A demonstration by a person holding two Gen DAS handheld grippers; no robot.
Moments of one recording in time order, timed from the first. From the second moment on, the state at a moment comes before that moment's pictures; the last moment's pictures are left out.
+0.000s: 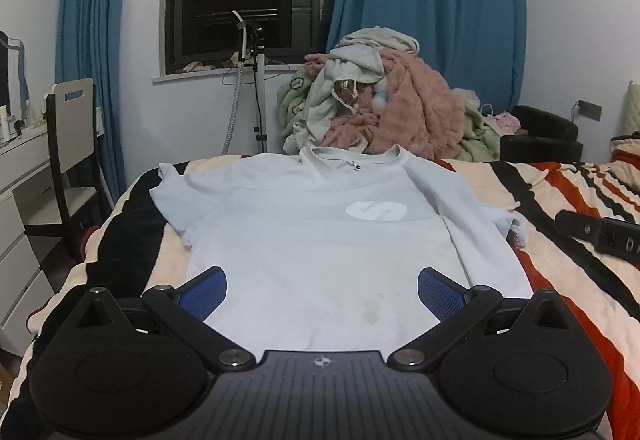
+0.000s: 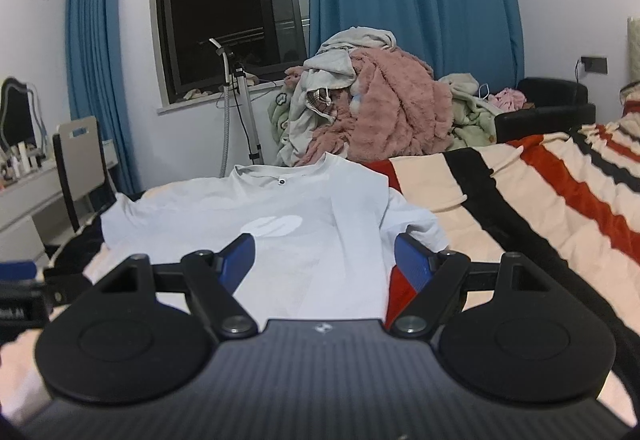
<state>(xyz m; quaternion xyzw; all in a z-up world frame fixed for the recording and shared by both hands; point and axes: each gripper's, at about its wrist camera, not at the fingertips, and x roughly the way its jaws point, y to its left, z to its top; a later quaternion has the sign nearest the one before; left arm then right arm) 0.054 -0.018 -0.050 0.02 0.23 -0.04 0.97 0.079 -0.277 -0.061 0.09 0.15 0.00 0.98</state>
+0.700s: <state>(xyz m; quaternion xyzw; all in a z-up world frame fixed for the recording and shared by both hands) 0.091 -0.014 -0.086 -0.03 0.29 -0.03 0.96 0.276 -0.424 -0.198 0.53 0.24 0.03 0.81</state>
